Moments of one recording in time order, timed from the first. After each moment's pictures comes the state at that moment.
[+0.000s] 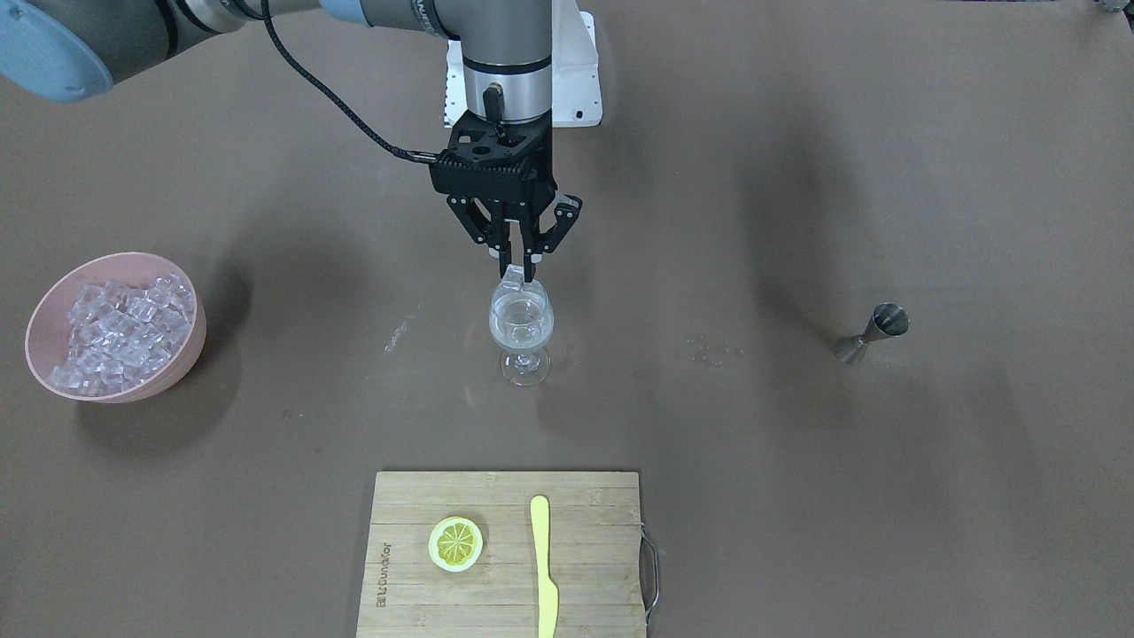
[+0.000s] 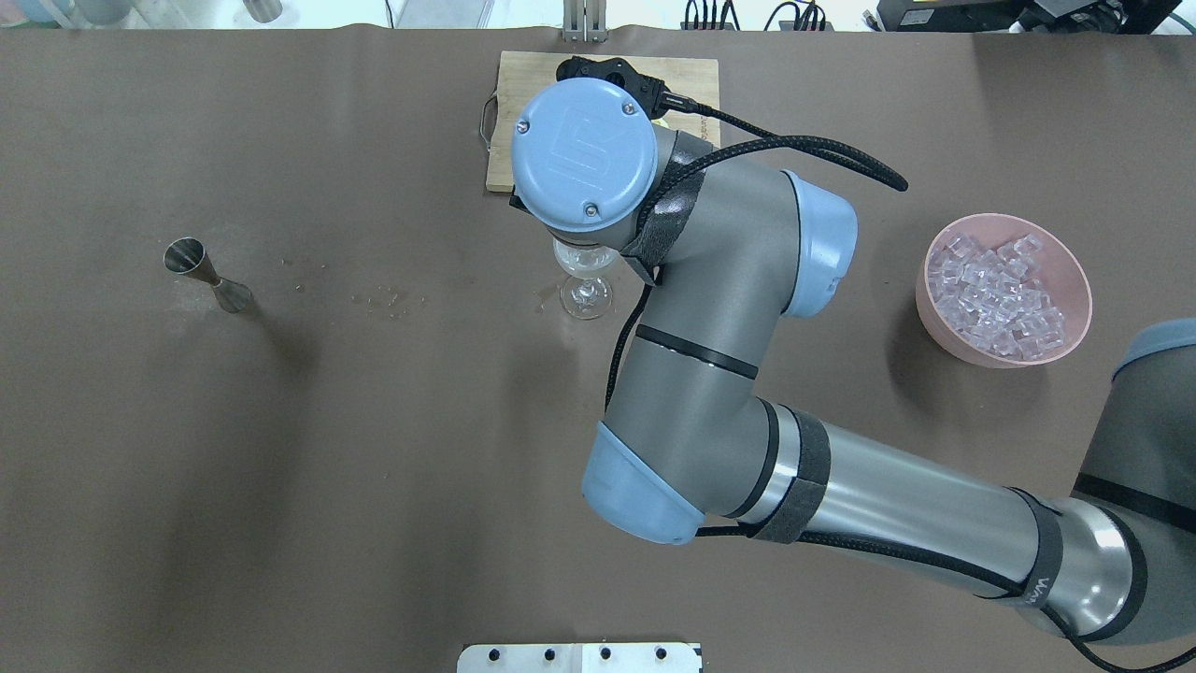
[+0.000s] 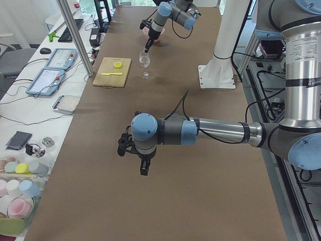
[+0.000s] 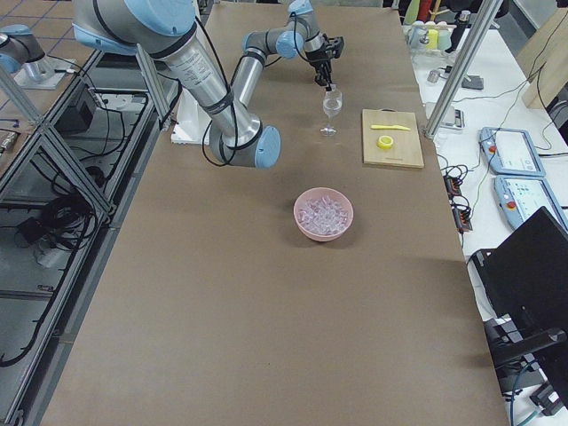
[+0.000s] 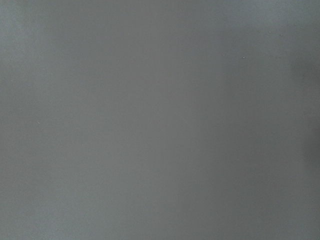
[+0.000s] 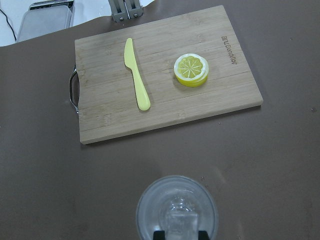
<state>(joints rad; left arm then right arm) -1.64 -1.47 -1.77 -1.47 -2.43 0.14 0.54 -0.65 1.71 -1.77 1.53 1.46</state>
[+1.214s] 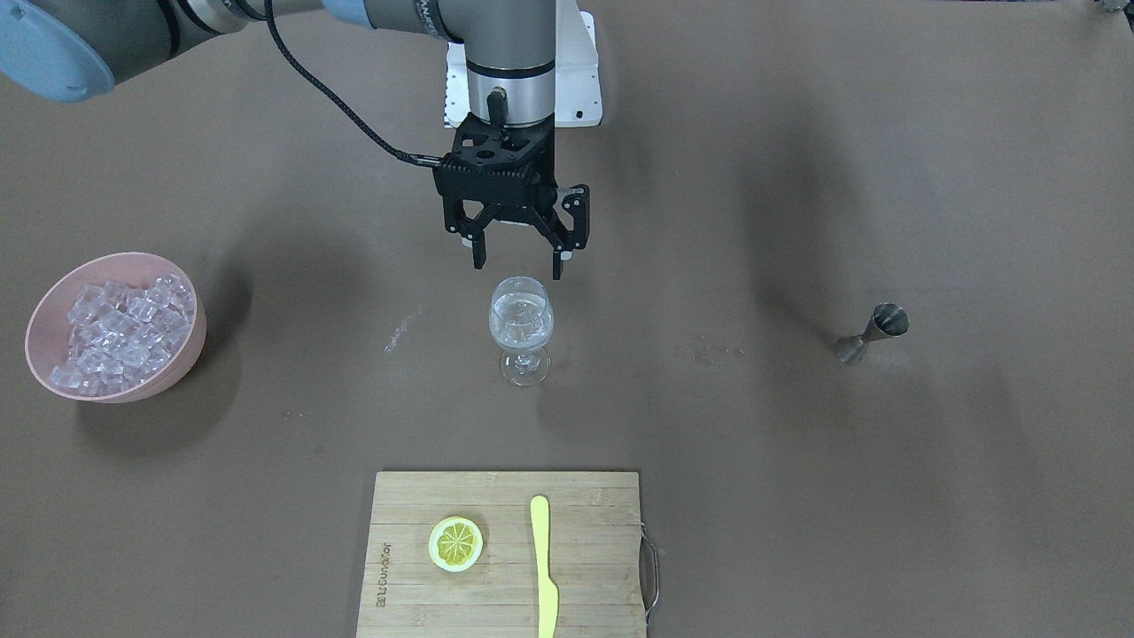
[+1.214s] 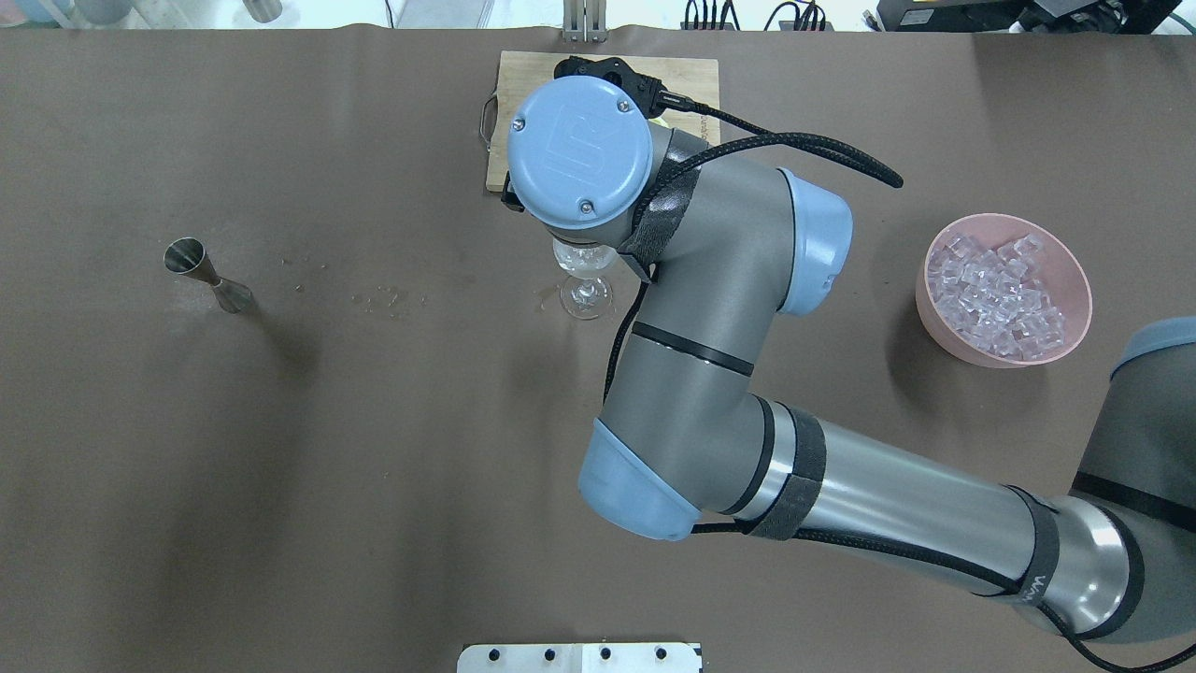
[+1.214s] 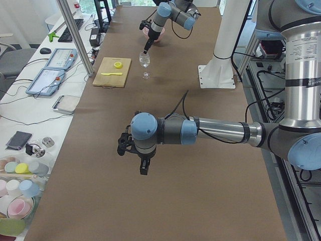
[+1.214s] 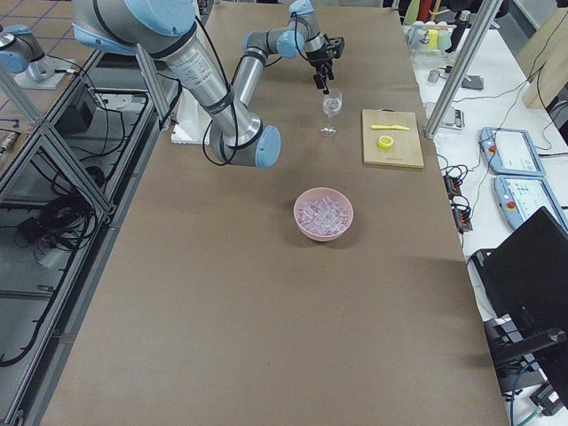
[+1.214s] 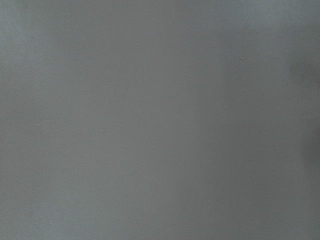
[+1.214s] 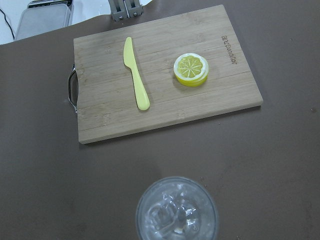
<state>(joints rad) -1.64 -1.47 -1.77 -1.47 -2.43 0.14 0.54 -0.65 1.70 -1.77 1.54 1.46</state>
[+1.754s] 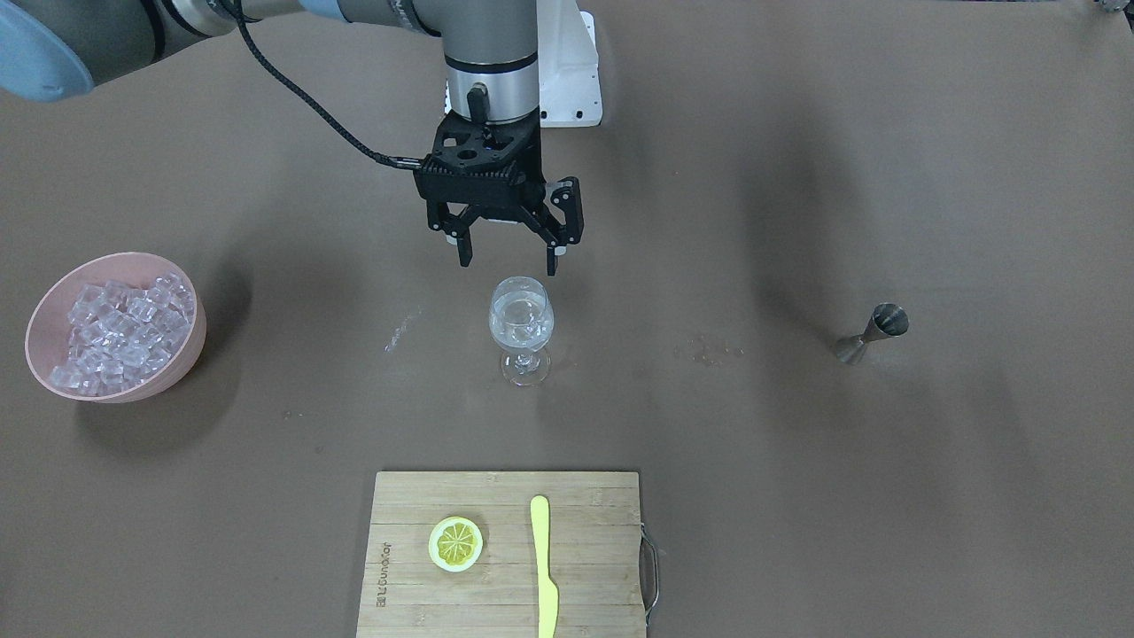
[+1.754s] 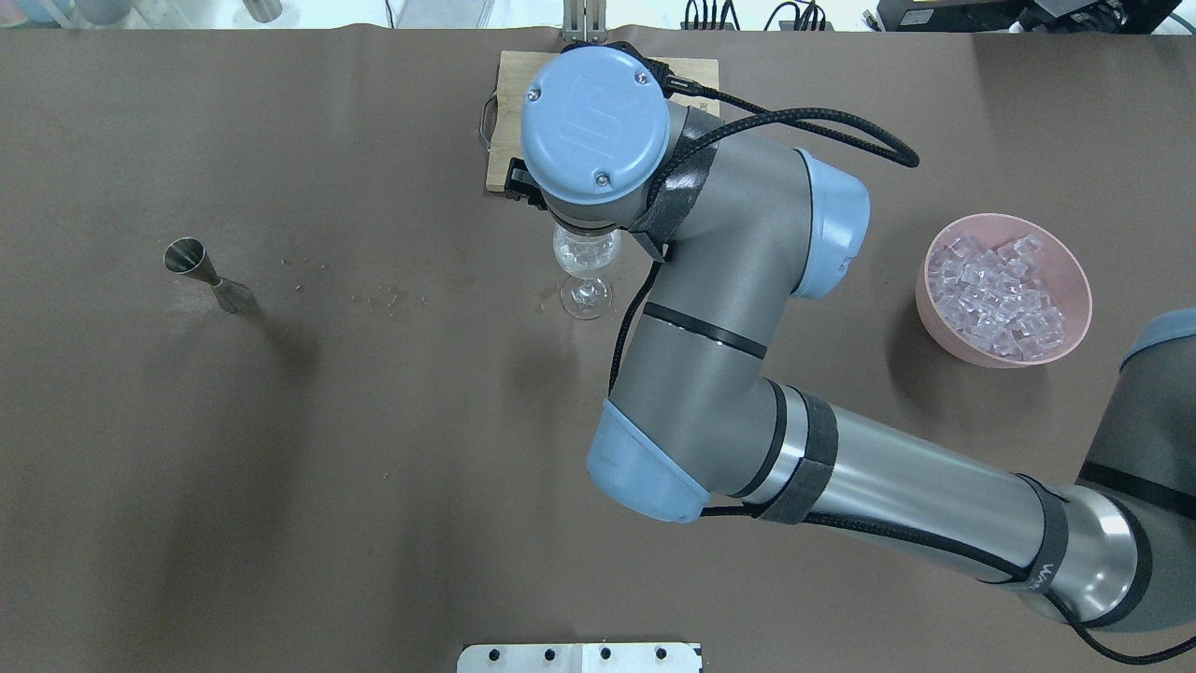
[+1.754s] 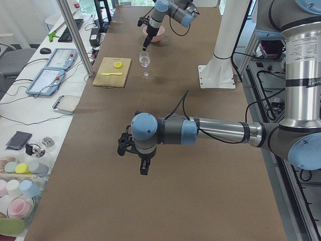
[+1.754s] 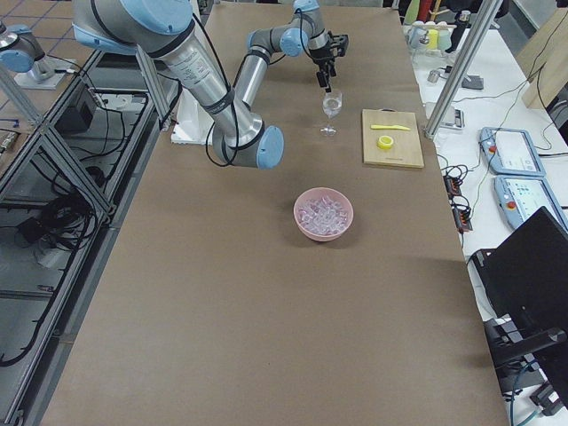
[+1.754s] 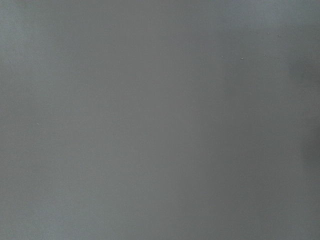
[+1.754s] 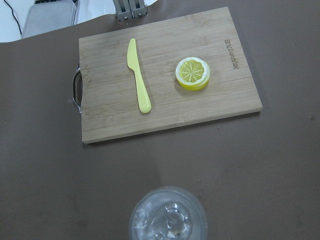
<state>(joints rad) -1.64 -1.47 -1.78 -1.47 -2.43 0.14 0.60 -0.67 1.75 -1.78 1.64 1.37</state>
